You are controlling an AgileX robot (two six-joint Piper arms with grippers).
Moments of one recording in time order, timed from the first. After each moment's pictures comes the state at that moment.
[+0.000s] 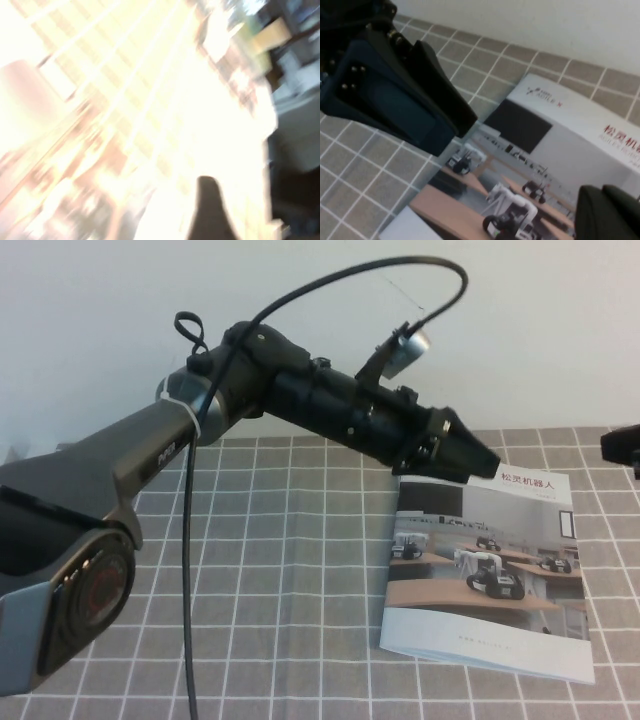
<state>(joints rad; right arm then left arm) -0.03 1.42 -0.99 0.97 0.68 -1.09 -0.44 2.31 -2.05 -1.24 1.23 0.65</state>
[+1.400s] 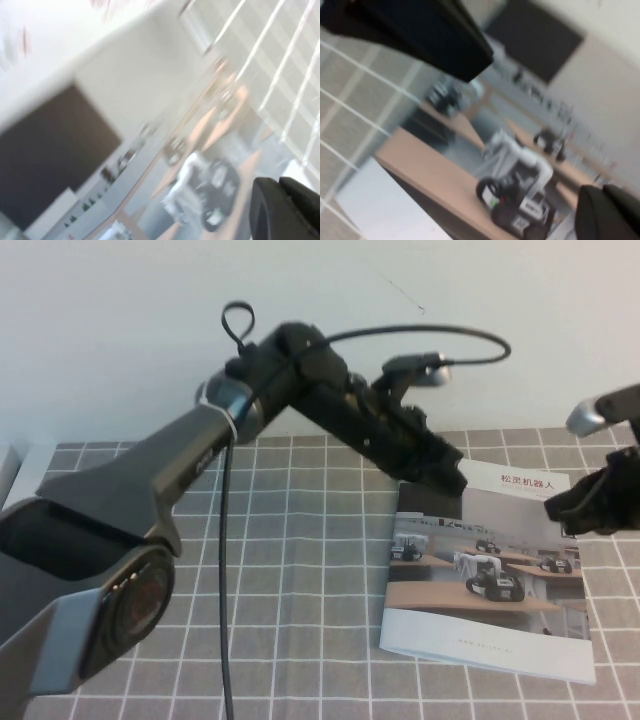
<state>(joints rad) 0.09 1.67 -0.98 0.91 0.55 -1.12 -0.49 2.42 -2.24 -0.84 1.15 0.52</state>
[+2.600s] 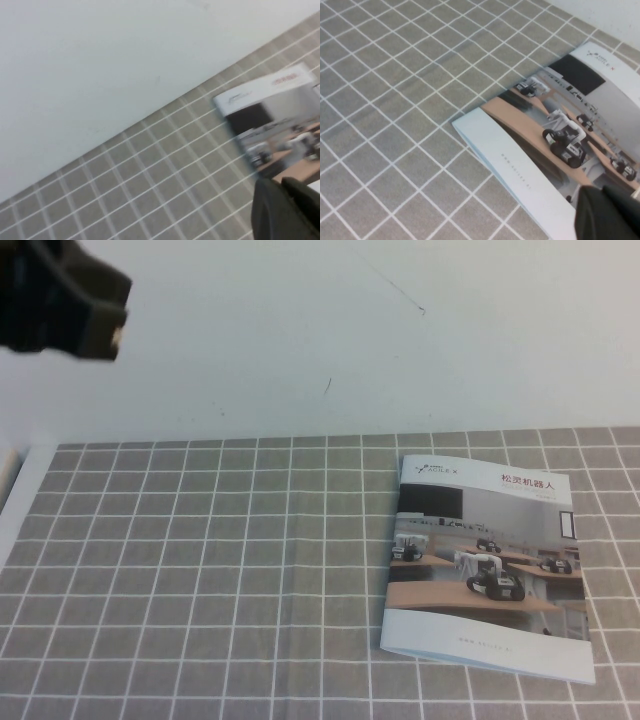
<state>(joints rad) 0.09 0.69 -0.53 0.72 0.74 -1.02 -0.48 1.16 -1.59 -0.02 1.04 0.09</state>
